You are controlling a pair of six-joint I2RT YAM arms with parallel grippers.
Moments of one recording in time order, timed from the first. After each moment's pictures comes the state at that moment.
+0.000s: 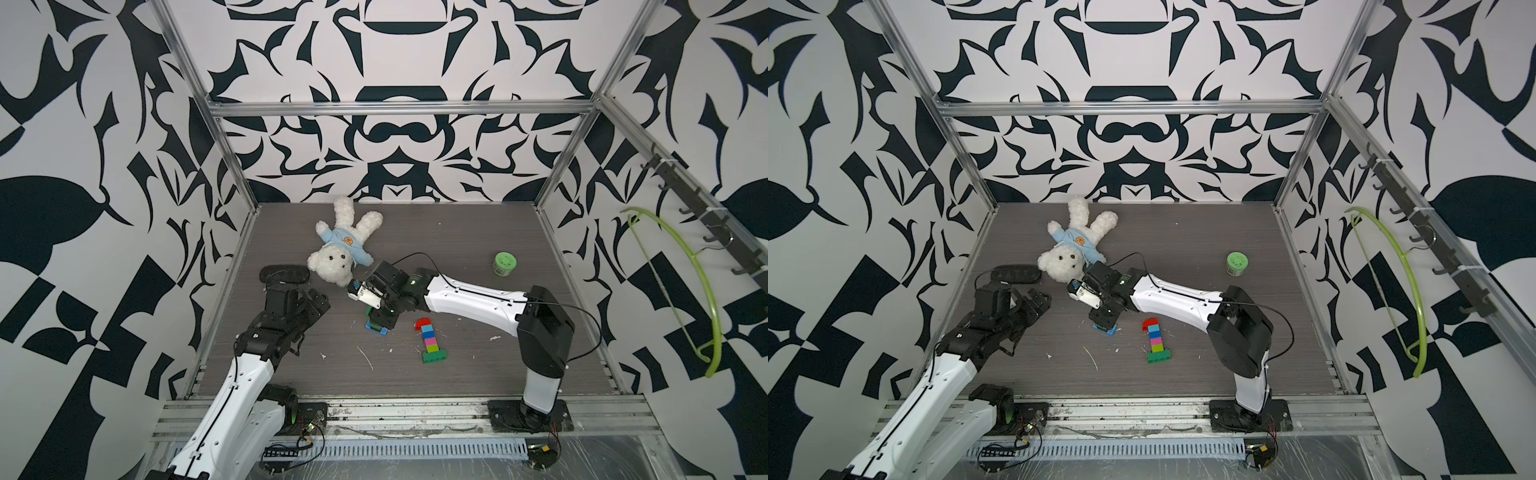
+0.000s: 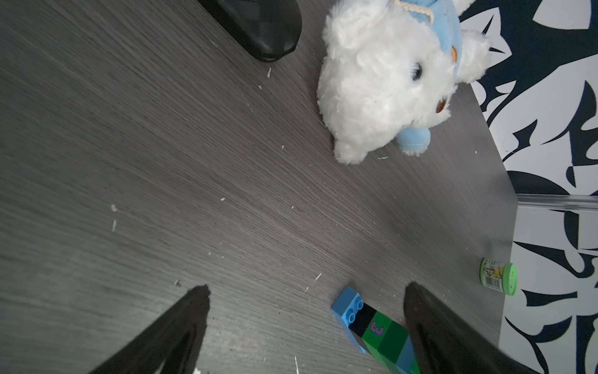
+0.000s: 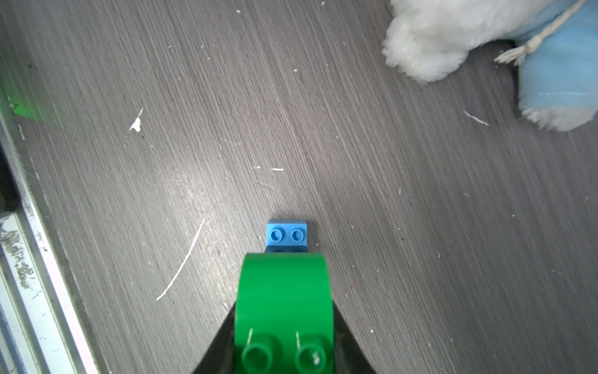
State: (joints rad) left arm -0.21 0.76 0.54 -0.57 0.07 -0.90; right arm 0.99 1.86 1.44 -0.68 -0.11 -0.16
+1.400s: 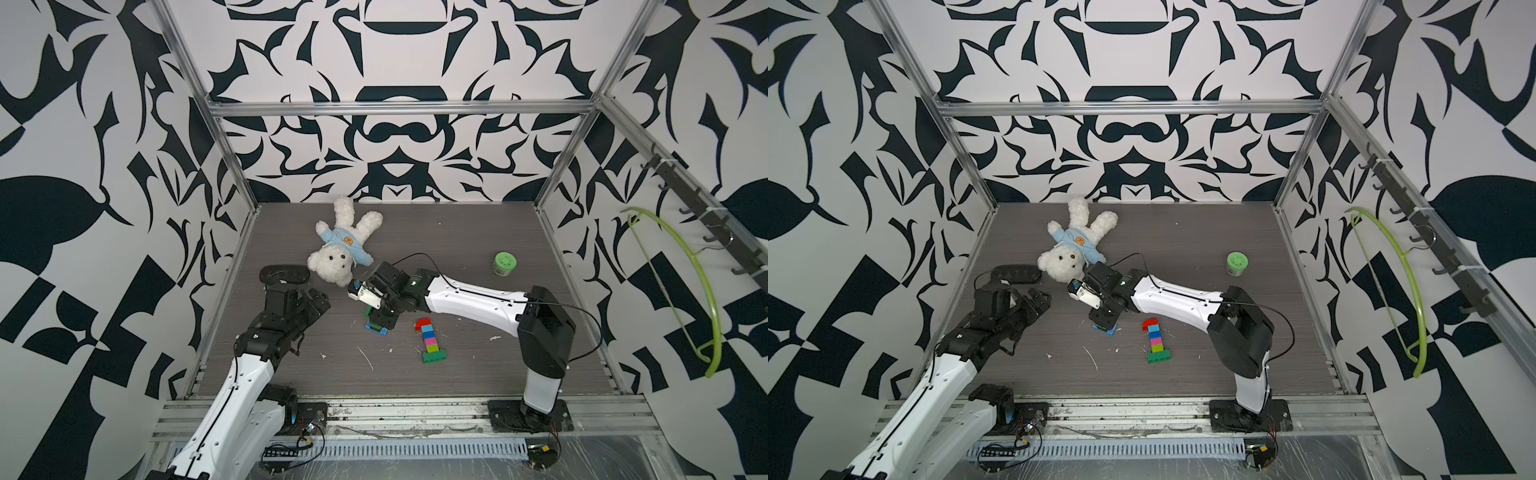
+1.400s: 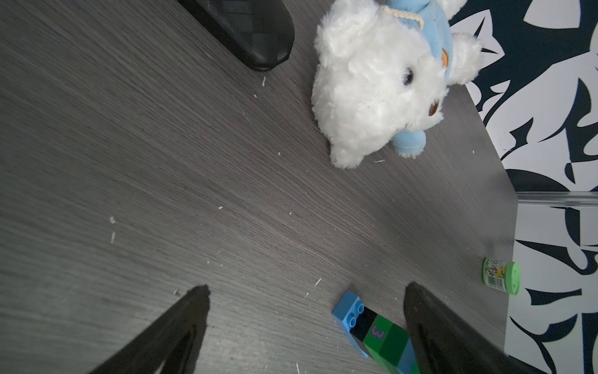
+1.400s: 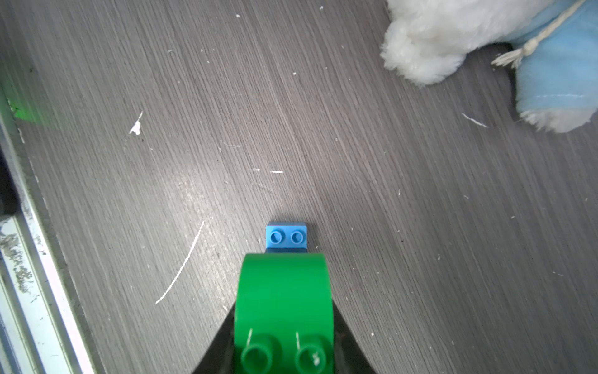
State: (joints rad) left arm -0.21 0.76 0.53 -0.55 0.06 -0.87; right arm 0.98 1.89 1.42 -0.68 -0.10 -0.16
